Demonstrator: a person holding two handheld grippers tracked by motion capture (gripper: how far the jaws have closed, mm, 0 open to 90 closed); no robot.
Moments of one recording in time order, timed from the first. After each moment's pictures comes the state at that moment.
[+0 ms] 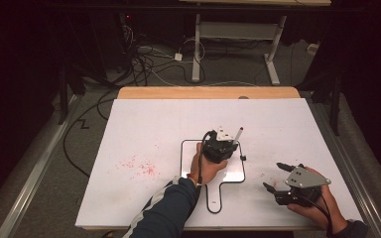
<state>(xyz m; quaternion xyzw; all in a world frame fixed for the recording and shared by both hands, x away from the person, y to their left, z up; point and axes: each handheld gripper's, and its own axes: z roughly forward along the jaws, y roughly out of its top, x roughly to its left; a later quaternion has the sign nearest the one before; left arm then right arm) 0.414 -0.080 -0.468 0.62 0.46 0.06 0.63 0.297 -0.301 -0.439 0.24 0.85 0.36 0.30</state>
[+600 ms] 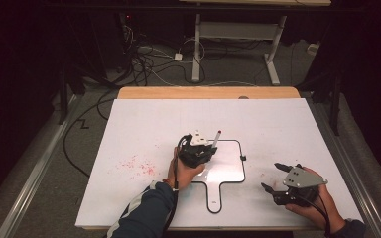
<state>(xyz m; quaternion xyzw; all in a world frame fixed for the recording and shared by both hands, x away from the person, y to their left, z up) 0.398 -0.015 -0.471 0.62 0.47 0.06 0.62 0.297 -0.297 -0.440 0.24 0.86 0.35 0.29</state>
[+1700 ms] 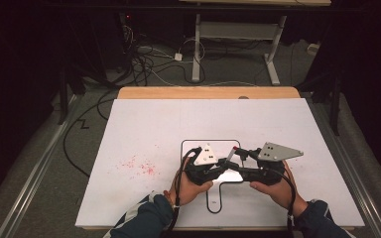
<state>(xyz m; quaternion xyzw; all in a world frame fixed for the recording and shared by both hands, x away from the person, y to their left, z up) 0.332 -0.035 -0.442 0.65 0.36 0.02 0.67 0.337 -0.217 -0.407 0.23 0.80 0.52 0.17</state>
